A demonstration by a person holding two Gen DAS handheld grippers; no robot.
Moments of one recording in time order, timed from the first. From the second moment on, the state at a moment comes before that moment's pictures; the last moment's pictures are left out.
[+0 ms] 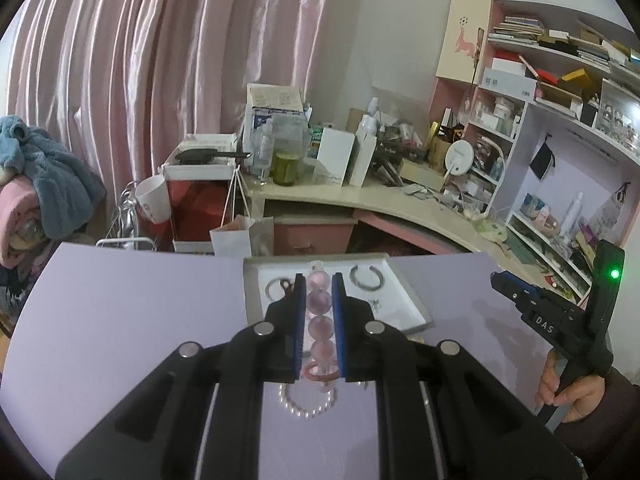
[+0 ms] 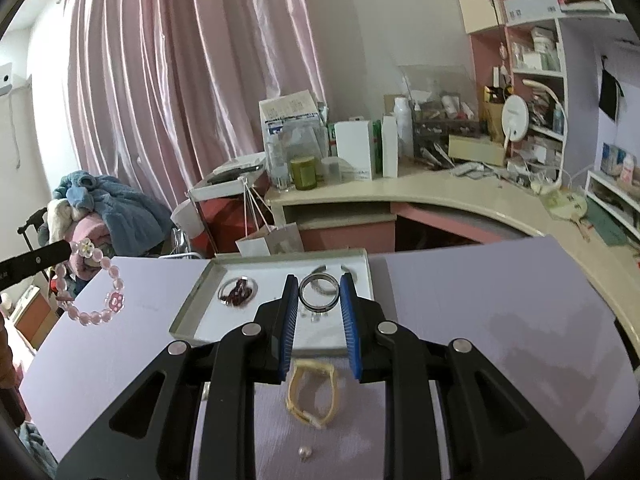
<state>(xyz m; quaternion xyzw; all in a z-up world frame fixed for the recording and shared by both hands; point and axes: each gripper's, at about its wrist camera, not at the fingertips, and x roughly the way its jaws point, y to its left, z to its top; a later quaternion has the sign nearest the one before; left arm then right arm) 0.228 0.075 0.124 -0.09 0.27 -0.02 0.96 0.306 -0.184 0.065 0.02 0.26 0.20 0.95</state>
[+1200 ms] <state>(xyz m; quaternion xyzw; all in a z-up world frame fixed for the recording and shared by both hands) 0.367 0.084 0.065 -0.11 0.34 -0.05 0.93 0.425 -0.114 -0.028 -0.03 0.39 0.22 0.89</state>
